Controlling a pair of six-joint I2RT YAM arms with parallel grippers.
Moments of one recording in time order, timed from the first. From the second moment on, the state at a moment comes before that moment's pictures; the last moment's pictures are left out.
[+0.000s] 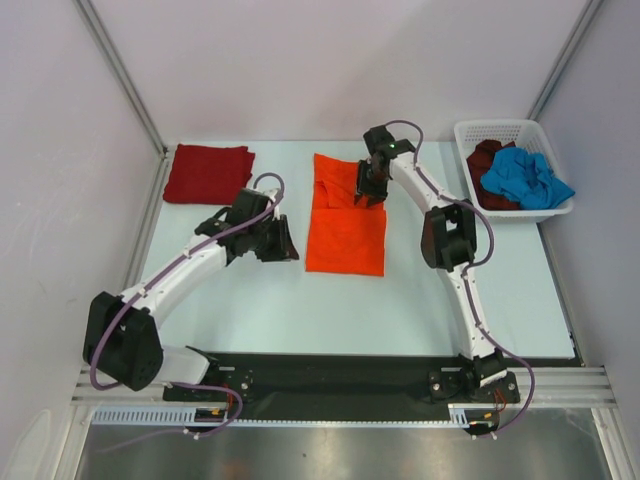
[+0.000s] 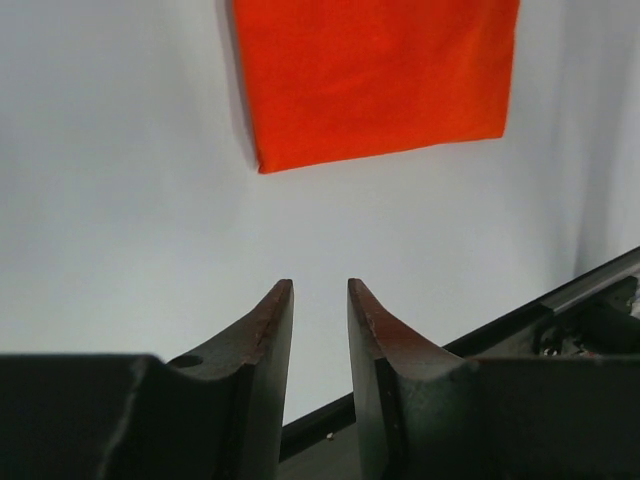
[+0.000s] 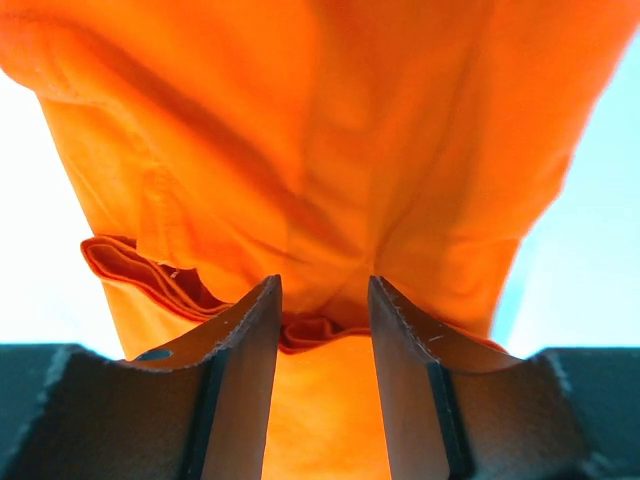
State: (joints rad) left arm -0.45 1.36 1.01 -0.58 0.22 -0.50; right arm 0.38 2.54 2.40 -0.99 -0.13 0.48
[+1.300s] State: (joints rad) left arm -0.45 1.84 1.08 -0.40 0.42 -0.50; right arm 0.36 1.90 1.21 -0.60 -0.34 0.49
